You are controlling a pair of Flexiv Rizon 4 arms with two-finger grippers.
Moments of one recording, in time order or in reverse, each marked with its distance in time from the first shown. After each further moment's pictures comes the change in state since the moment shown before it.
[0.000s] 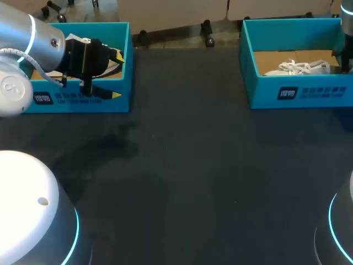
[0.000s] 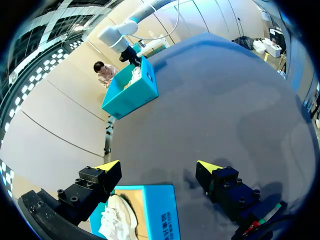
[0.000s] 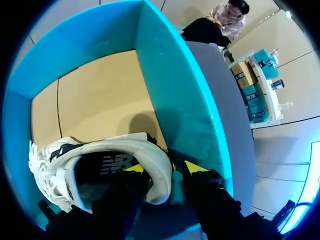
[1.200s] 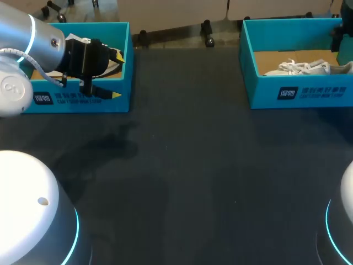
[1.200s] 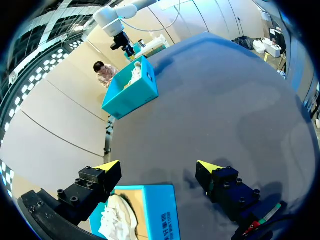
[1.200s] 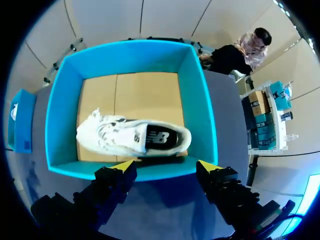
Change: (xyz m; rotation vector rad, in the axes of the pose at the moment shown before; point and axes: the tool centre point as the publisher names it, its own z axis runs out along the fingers) left arm 0.000 0.000 0.000 0.000 0.000 0.000; right arm 0.022 -0.033 -0.117 -0.107 0.143 -0.244
